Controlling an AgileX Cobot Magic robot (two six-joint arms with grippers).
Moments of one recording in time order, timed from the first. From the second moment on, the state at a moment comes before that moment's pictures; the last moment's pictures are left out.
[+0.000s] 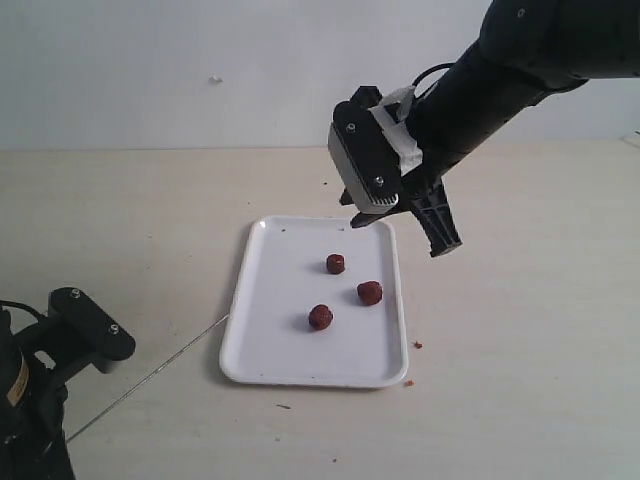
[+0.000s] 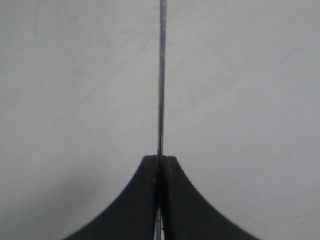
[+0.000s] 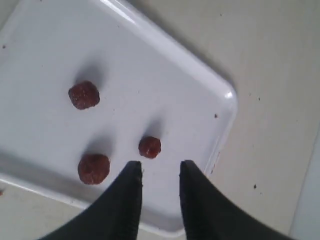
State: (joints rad) left arm -0.69 1.50 -0.62 0.23 0.83 -0.14; right arm 0.27 1.85 -1.35 0.51 0.76 -1.97
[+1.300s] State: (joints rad) left arm -0.69 1.50 -0.62 0.22 0.79 -0.14; right arm 0.52 2.12 -1.38 -0.01 0.61 -1.86
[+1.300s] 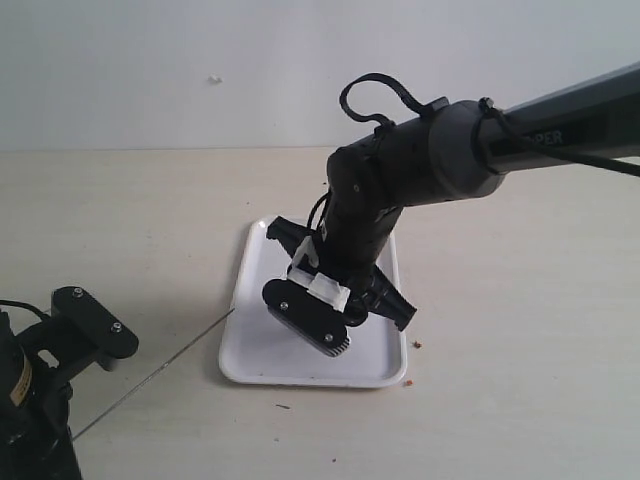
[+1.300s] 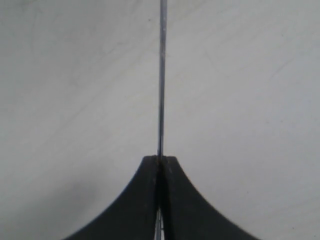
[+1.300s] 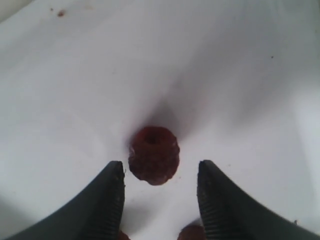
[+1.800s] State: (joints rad) left arm -0.69 1.50 -0.62 0.22 0.78 -0.14; right arm 0.52 2.14 -1.38 0.00 0.60 -1.89
